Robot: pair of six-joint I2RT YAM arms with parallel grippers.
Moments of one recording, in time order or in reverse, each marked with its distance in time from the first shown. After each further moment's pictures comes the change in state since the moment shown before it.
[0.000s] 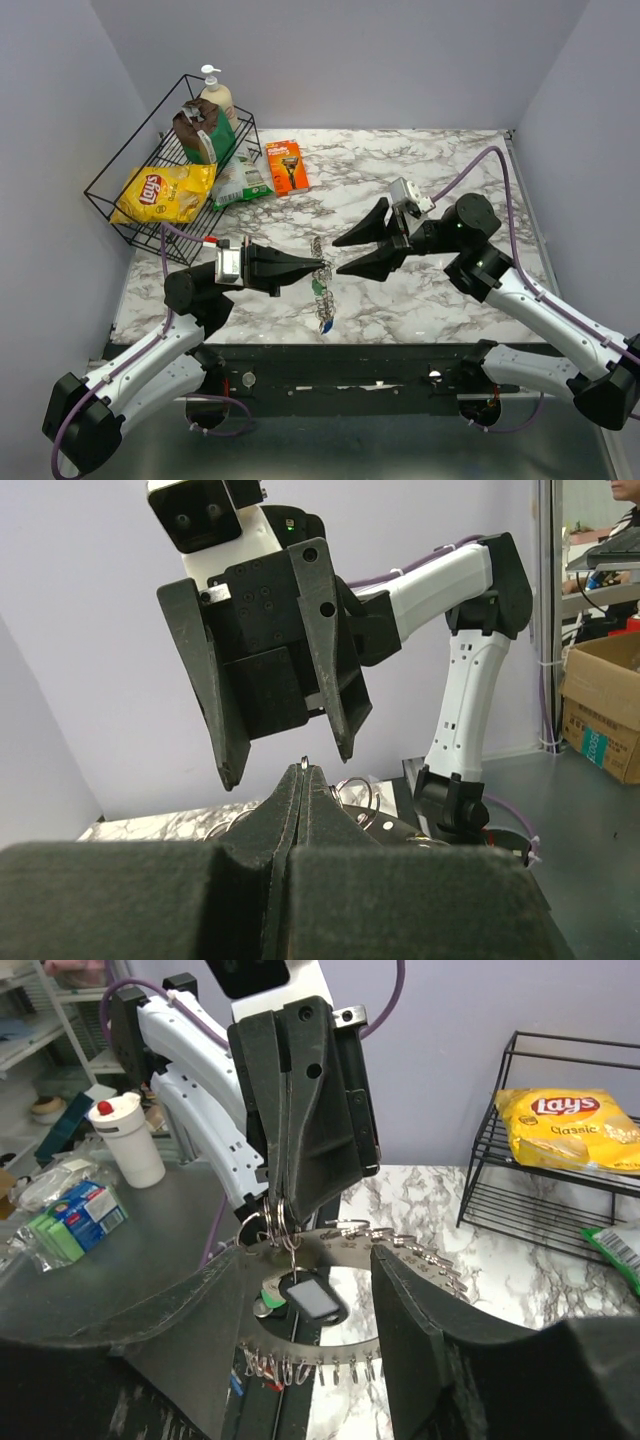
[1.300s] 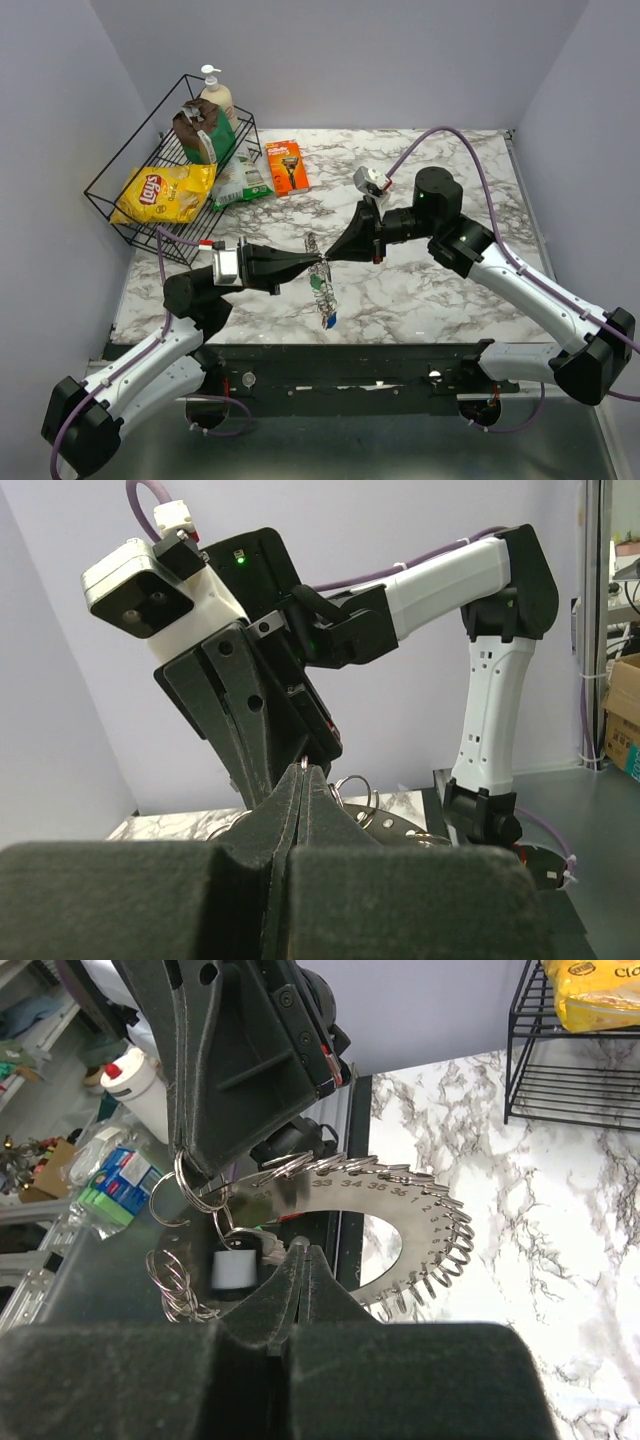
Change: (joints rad) left arm 0.000 -0.028 -0.029 -0.009 -0.082 0.043; right arm -0.019 0.183 0.177 -0.354 -0.057 -0.042
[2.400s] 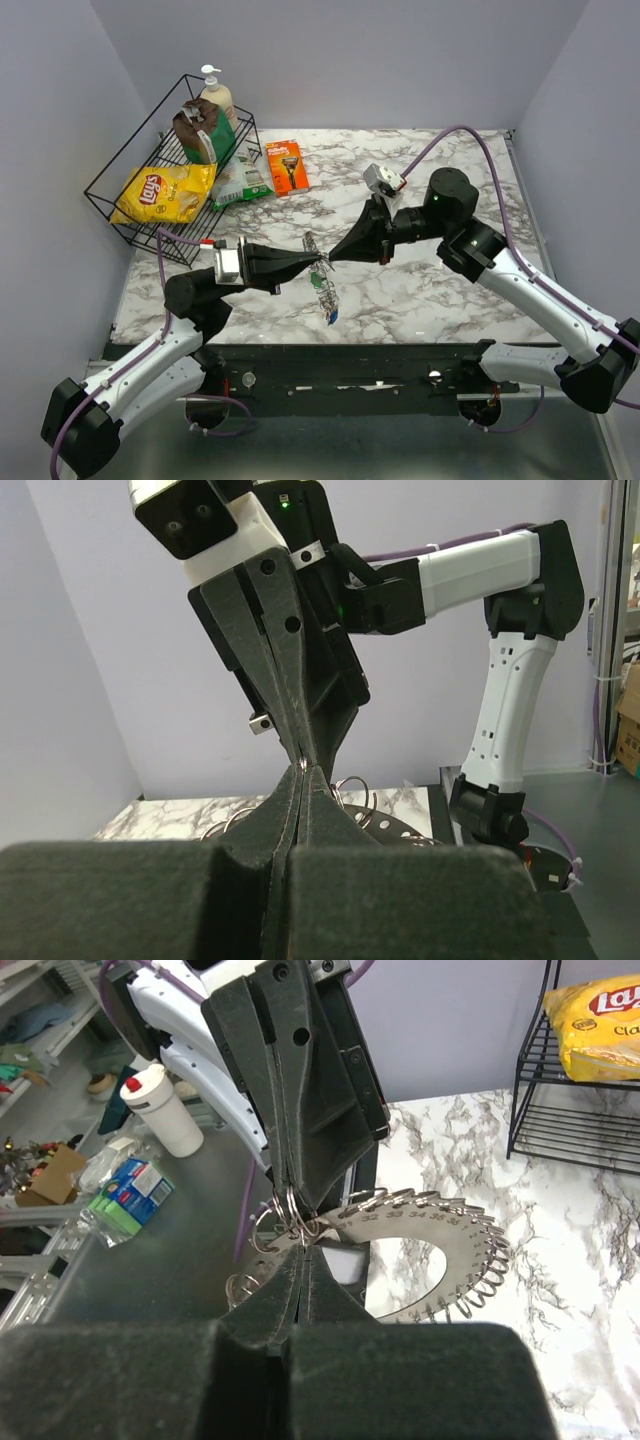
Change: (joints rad) left arm 0.000 -0.012 -0.018 -0.031 -0.034 0.010; right arm 0.000 -0.055 0.014 0.031 0.000 0.029
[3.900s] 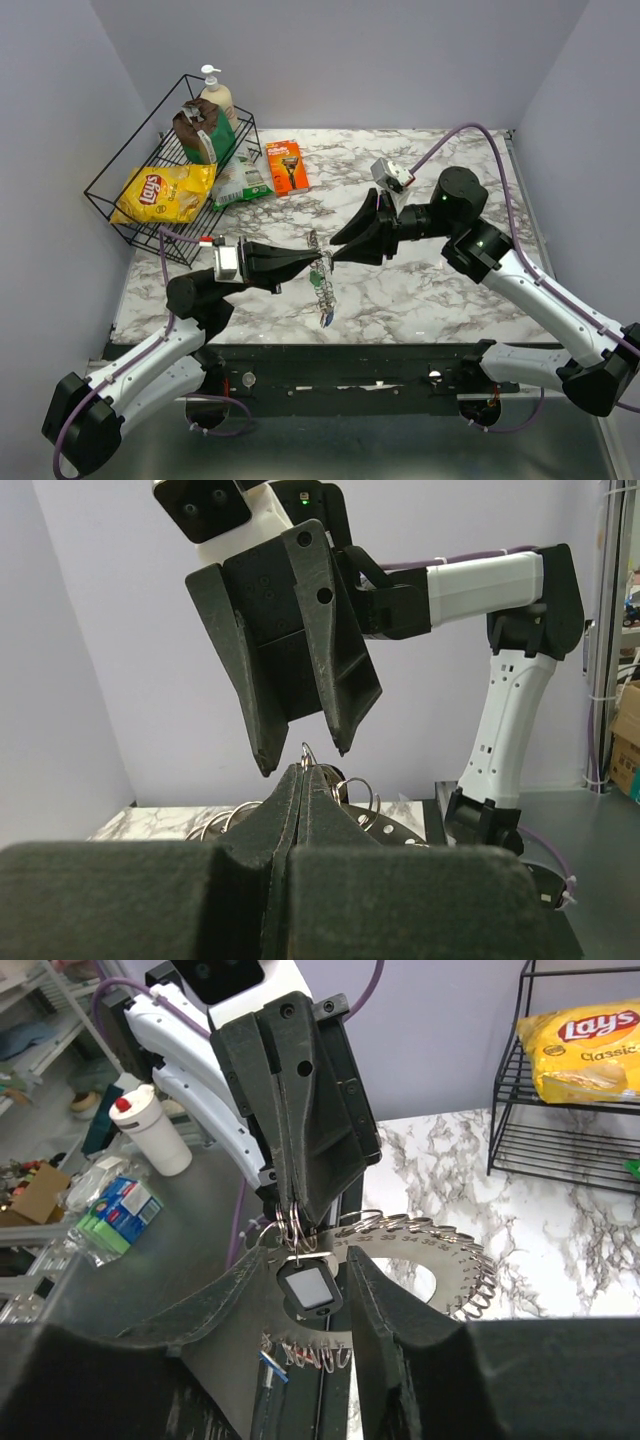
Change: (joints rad) left arm 0.000 0.028 -0.015 0.073 -0.026 -0.049; right arm 0.000 -0.024 0.008 0.022 0.026 0.024
